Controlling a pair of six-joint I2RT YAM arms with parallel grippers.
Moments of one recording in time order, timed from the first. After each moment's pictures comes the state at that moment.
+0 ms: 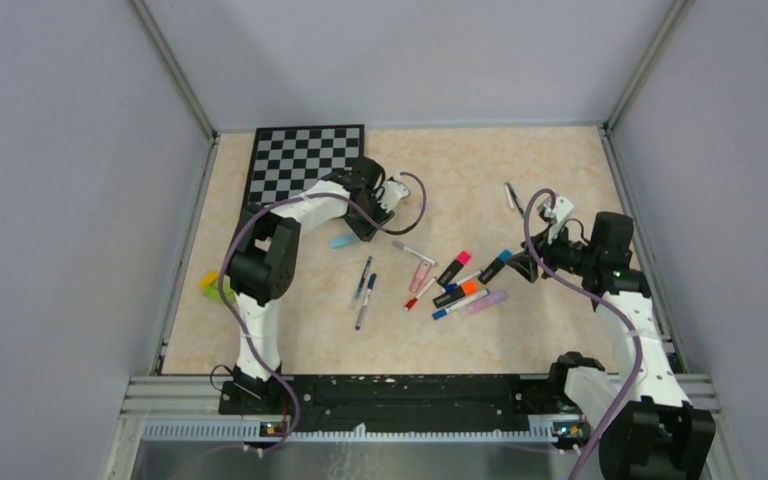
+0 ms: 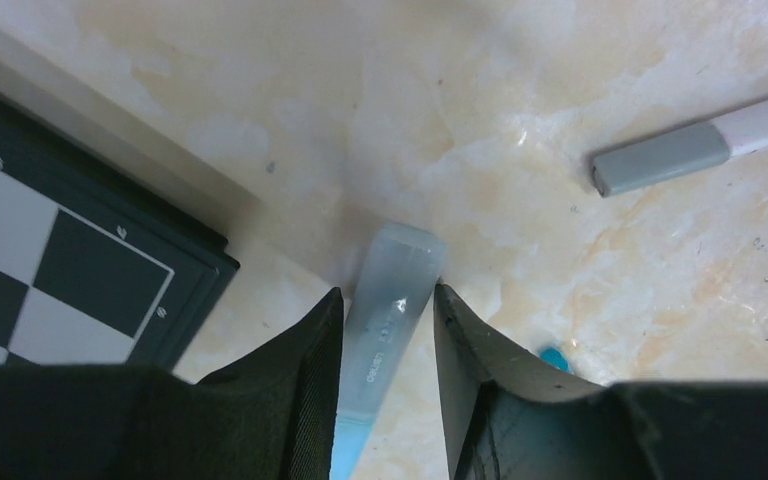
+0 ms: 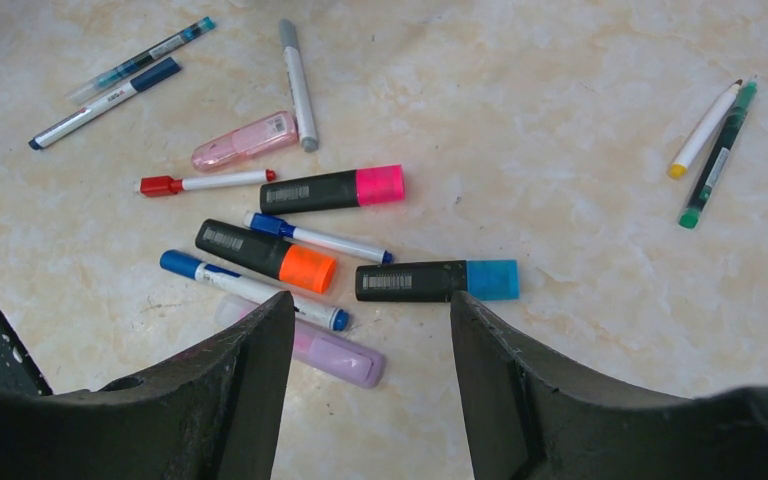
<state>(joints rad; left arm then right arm) -0.47 2.06 1.51 -0.60 0.11 0.46 -0.13 0.90 0.63 -0.39 -0.86 -0.42</state>
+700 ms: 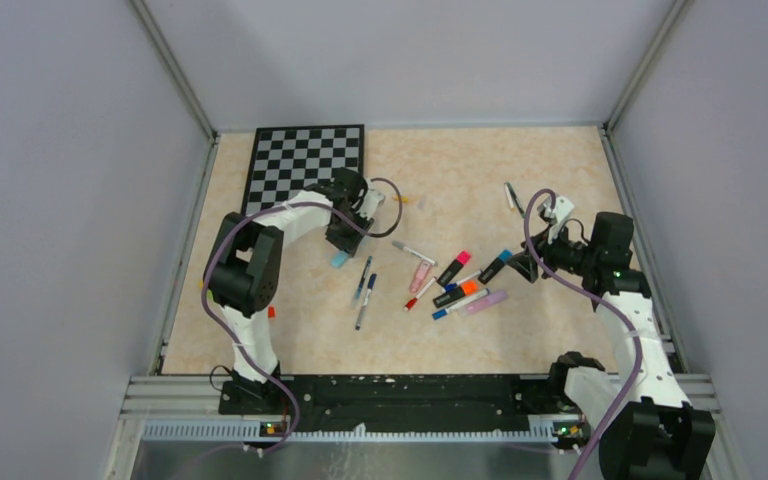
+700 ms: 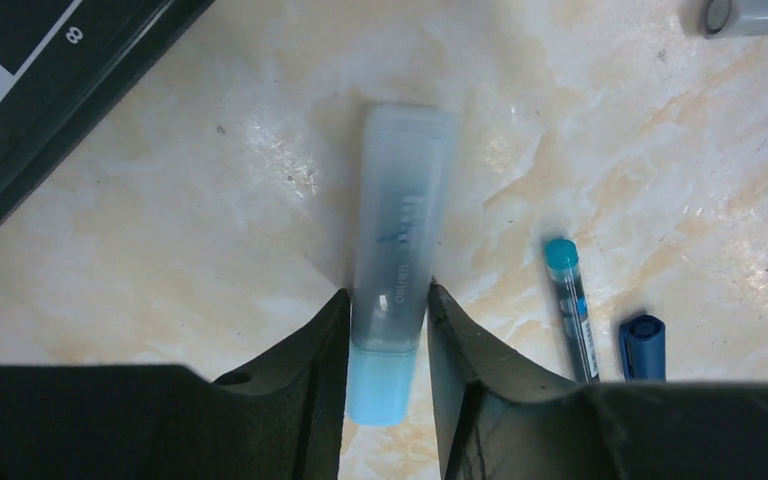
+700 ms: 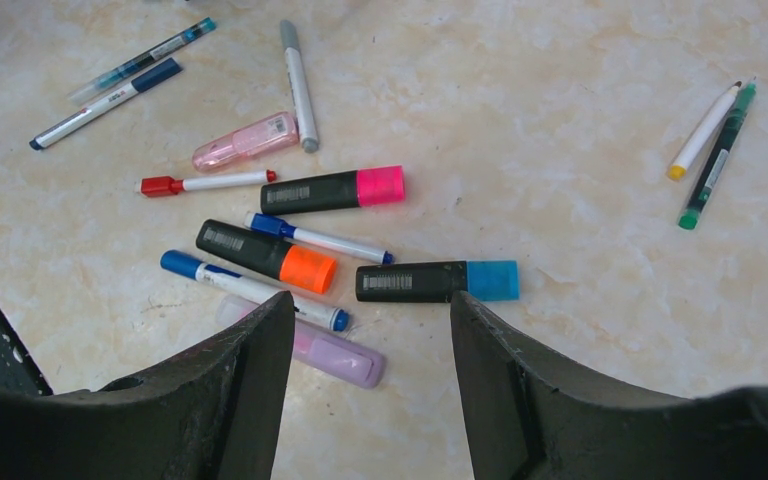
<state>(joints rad) -0.42 1.92 1.31 -0.63 0.05 0.18 -0.13 0.90 0.63 -0.39 -0.86 -0.42</state>
